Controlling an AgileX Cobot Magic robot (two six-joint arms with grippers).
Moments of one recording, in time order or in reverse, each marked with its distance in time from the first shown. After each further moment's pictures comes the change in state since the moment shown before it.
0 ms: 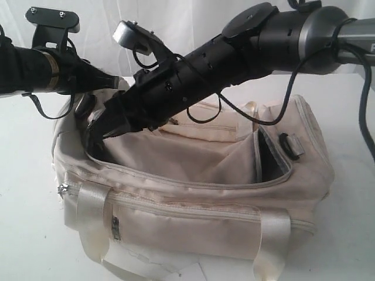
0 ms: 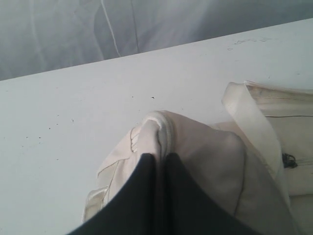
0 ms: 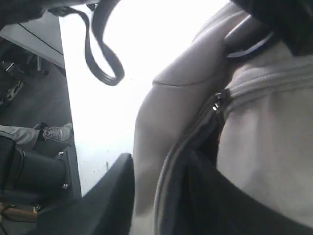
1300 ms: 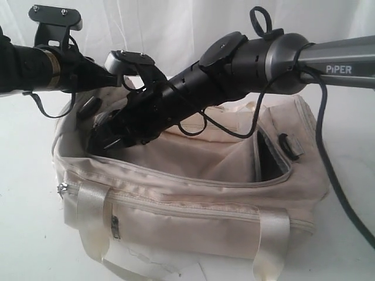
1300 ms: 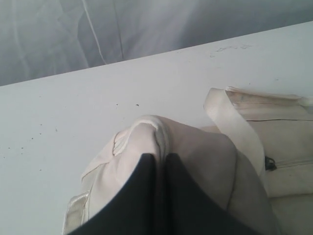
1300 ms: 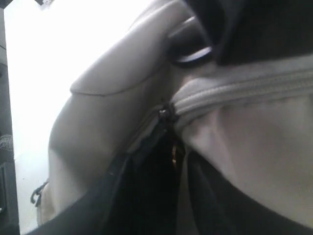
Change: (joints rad) left arm 0.000 -0.007 0.000 0.000 -0.053 0.000; right arm 0.040 0.092 -0.006 -0.025 -0.203 -0.037
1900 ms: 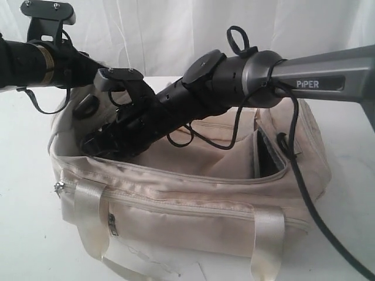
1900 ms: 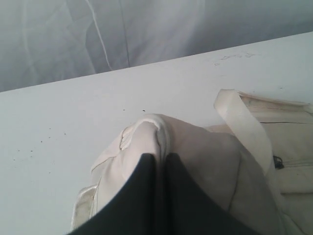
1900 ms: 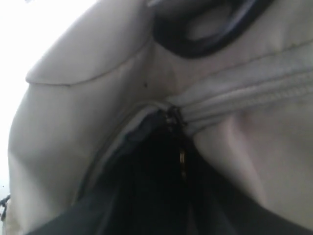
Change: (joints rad) left arm 0.009 -0.018 0.000 -0.012 -0.006 0.000; right arm 0.051 0.072 -0.021 0.007 -0.062 -0.010
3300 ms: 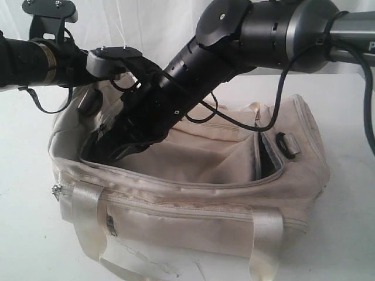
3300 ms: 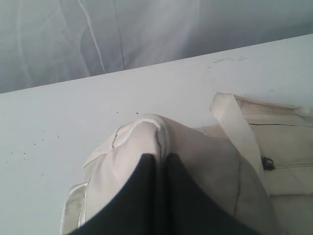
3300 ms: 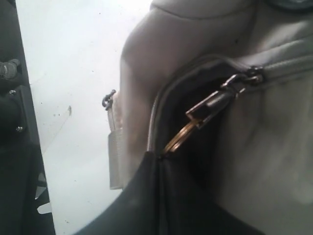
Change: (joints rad) left arm -0.006 -0.012 0.000 -0.007 0.009 0.000; right arm 0.008 -0.192 -0.013 -0.324 0.259 0.207
